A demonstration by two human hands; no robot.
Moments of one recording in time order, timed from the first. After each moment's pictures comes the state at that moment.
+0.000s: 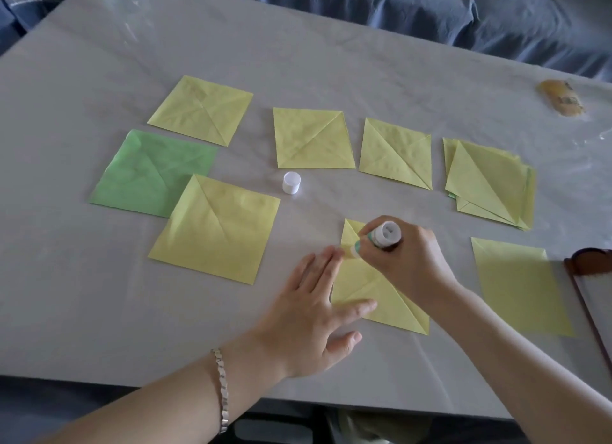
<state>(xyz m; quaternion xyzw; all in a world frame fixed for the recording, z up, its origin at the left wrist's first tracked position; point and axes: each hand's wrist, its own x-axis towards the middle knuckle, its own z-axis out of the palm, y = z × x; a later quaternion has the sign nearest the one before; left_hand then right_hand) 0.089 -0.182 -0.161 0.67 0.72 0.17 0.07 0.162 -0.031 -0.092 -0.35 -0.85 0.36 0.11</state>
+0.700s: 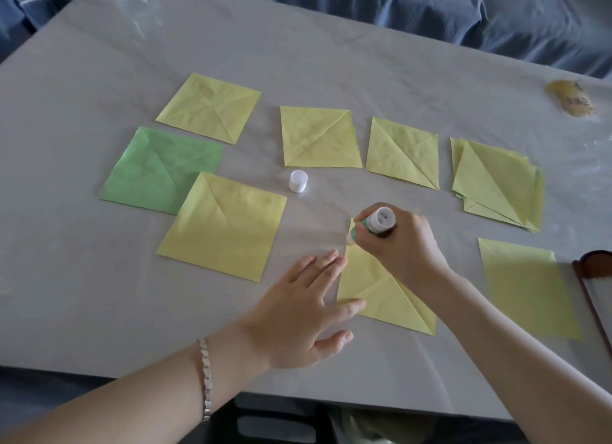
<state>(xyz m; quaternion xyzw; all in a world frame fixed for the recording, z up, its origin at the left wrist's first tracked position) 0.071 -0.192 -0.162 0.70 0.69 0.17 0.04 0.142 -0.033 -0.090 -0.34 -0.86 0.37 0.13</state>
